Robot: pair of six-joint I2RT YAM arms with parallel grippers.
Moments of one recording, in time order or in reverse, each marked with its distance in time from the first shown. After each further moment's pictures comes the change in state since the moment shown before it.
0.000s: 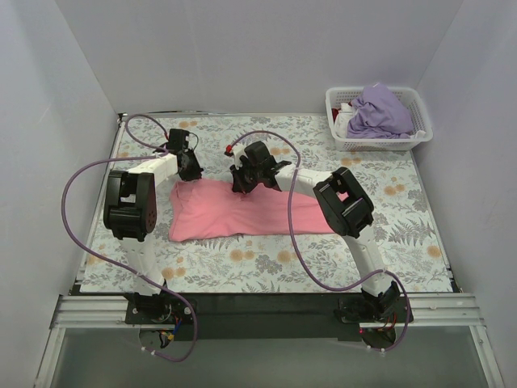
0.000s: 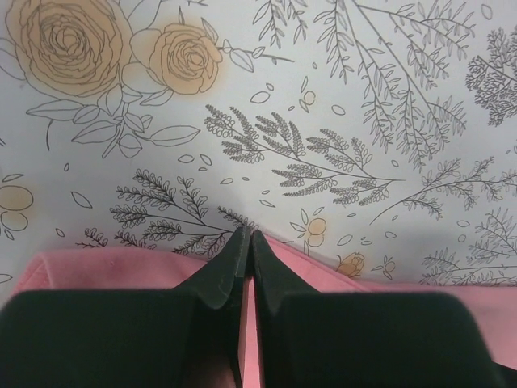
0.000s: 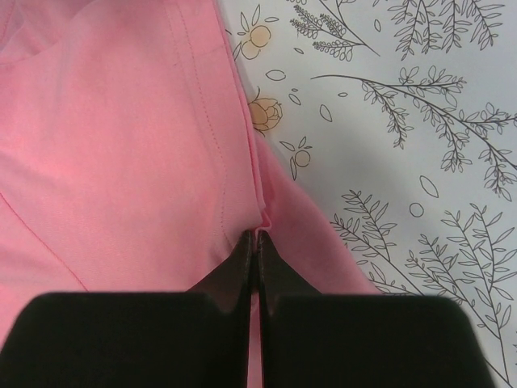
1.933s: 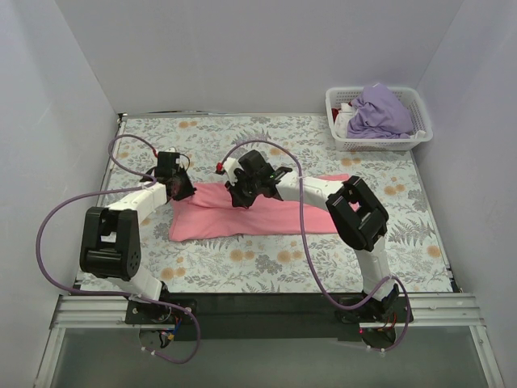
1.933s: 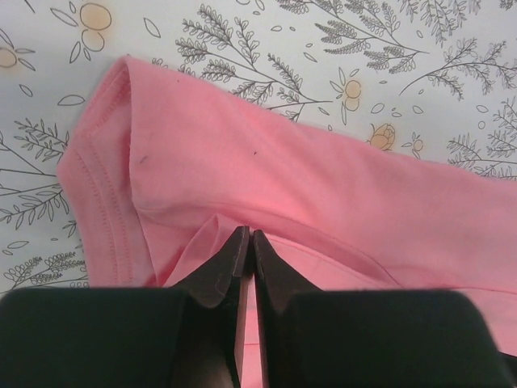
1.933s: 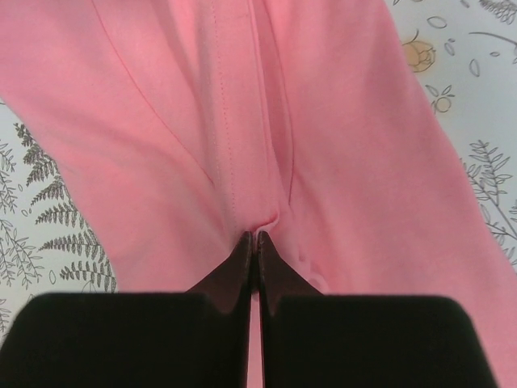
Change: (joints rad) left arm 0.001 -0.389 -0.400 0.109 -0.025 0.002; right arm 0.099 -0.197 -0.124 -0.161 0.008 -0.170
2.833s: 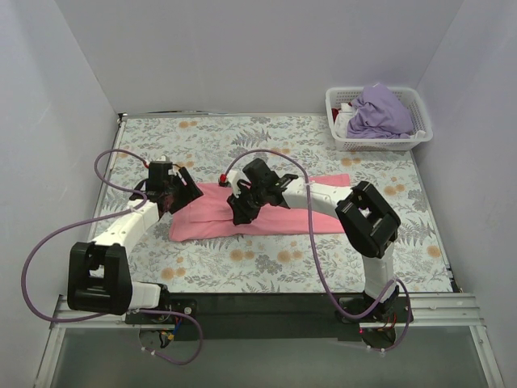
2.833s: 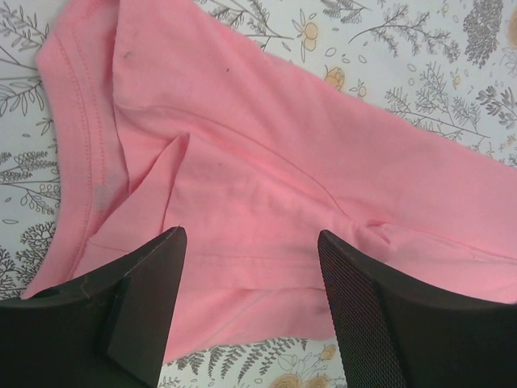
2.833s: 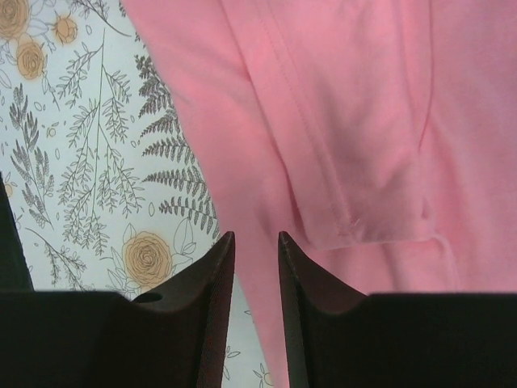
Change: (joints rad) left arm 0.000 -0.251 -0.138 -0.045 0.081 -0.143; right arm 0.028 -0.107 -0.136 -0.029 -0.165 0.015
